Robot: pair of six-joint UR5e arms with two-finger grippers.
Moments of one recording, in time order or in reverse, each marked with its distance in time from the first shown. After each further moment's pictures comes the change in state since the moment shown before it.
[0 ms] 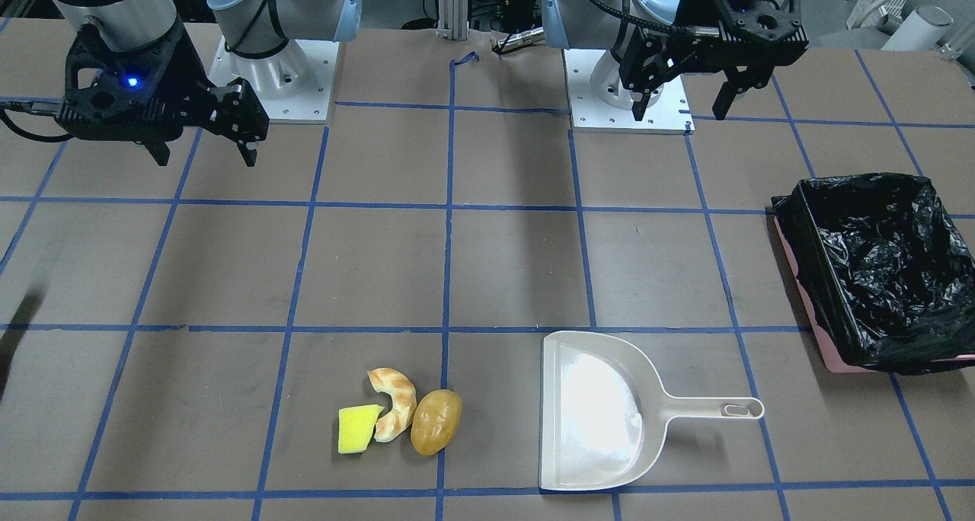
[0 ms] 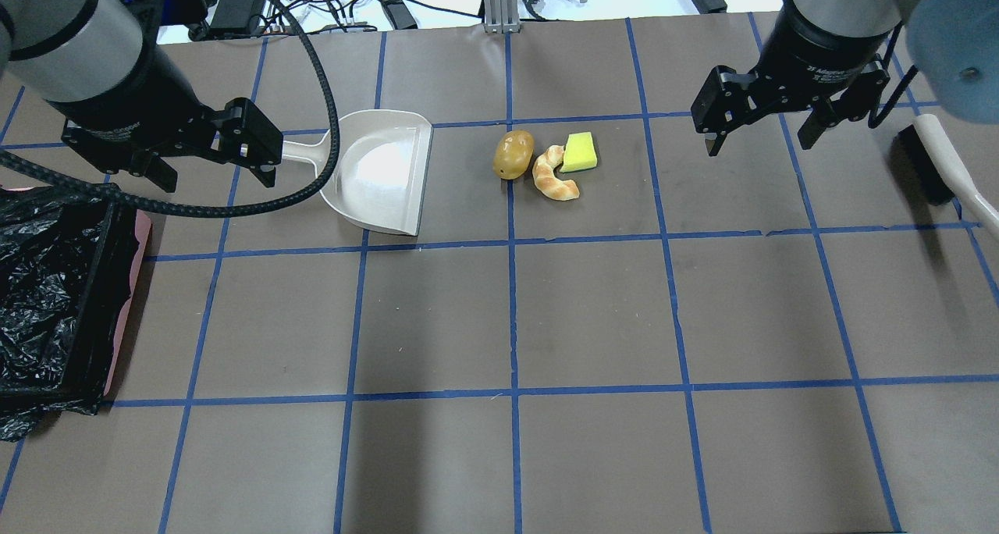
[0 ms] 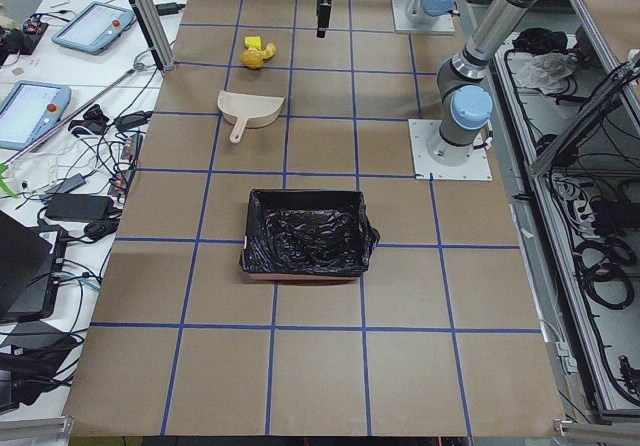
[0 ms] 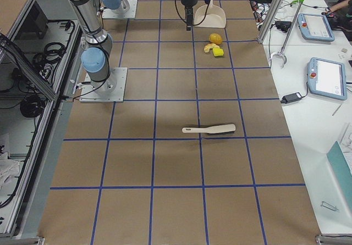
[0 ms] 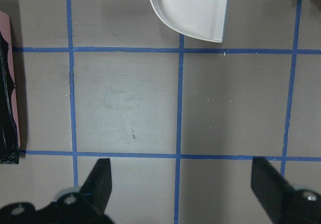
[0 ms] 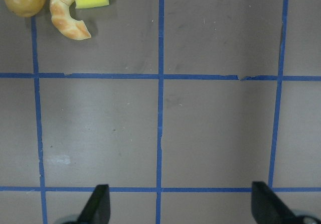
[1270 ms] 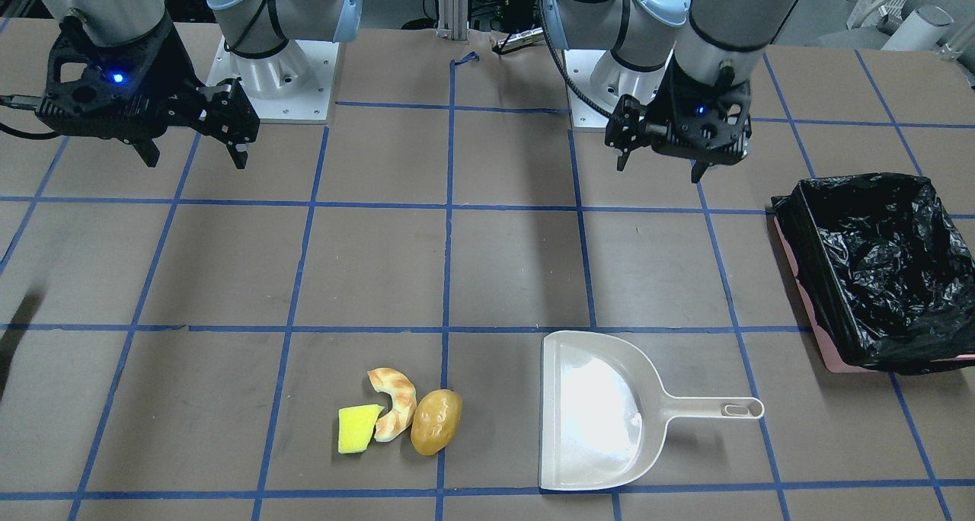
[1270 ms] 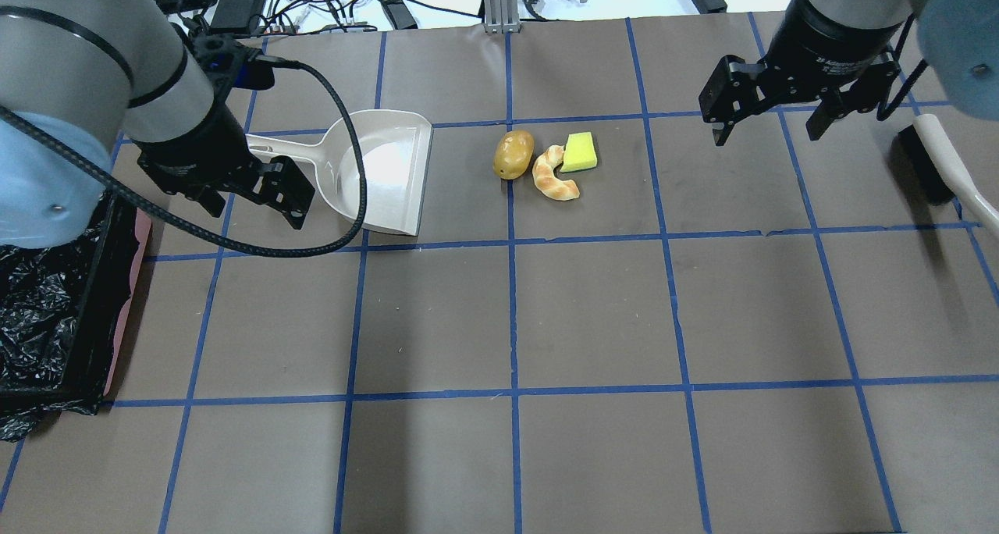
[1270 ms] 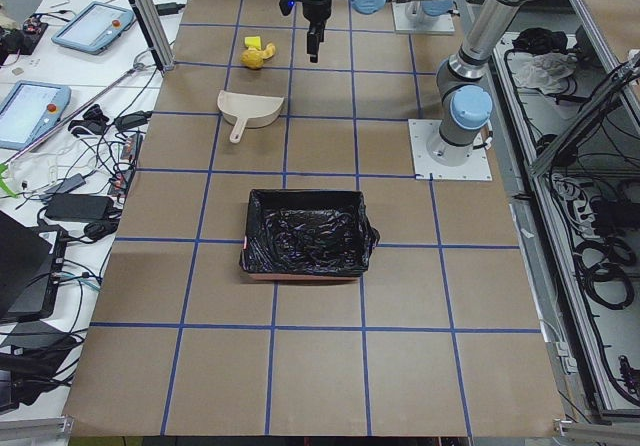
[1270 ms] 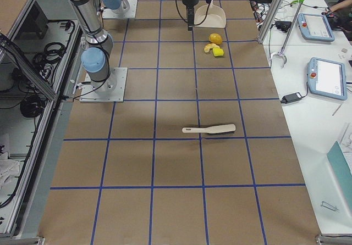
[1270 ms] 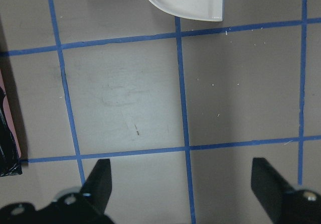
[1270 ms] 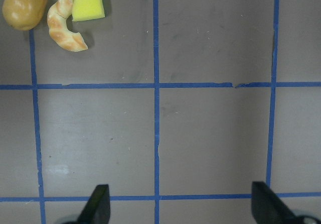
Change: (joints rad) left arm 0.008 -0.124 -0.128 0.149 0.003 0.300; right arm -0.013 -0.003 -0.004 -0.025 -0.001 0.008
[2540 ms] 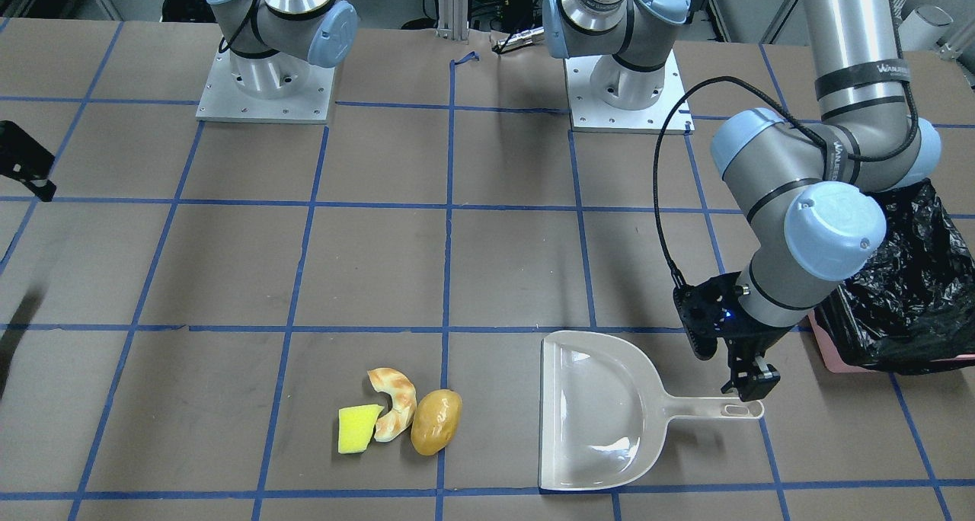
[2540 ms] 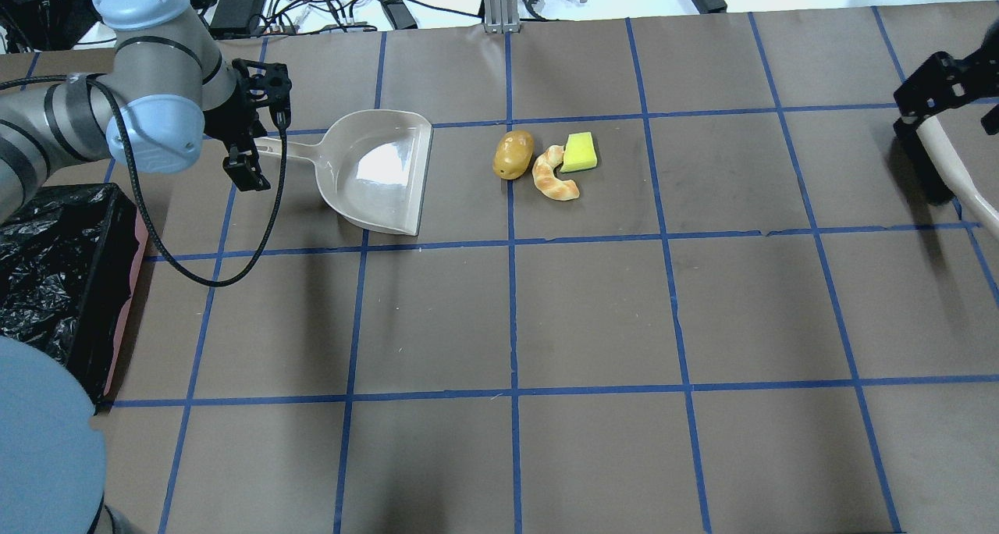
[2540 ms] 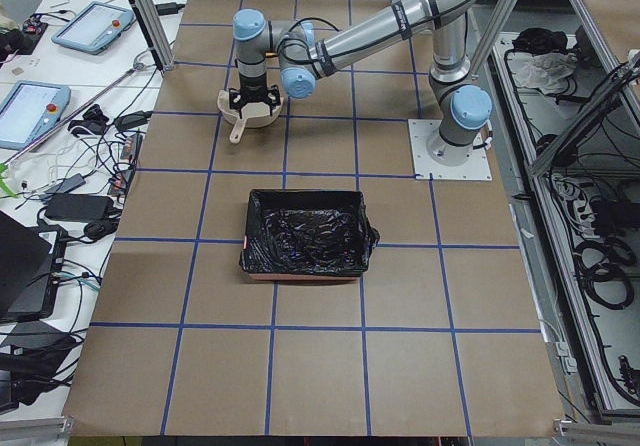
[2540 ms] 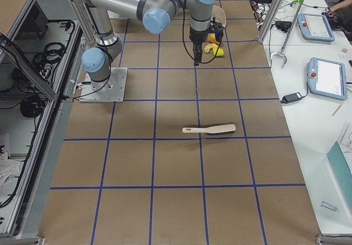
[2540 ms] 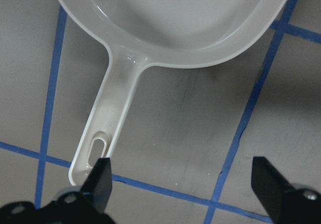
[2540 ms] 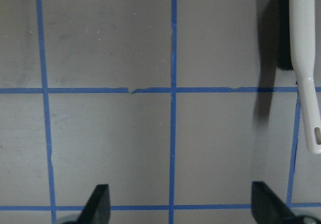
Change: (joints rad) left arm 0.143 -0.444 0.106 0.429 0.035 1.352; right arm -0.442 0.093 0.005 -0.046 0.004 -0.457
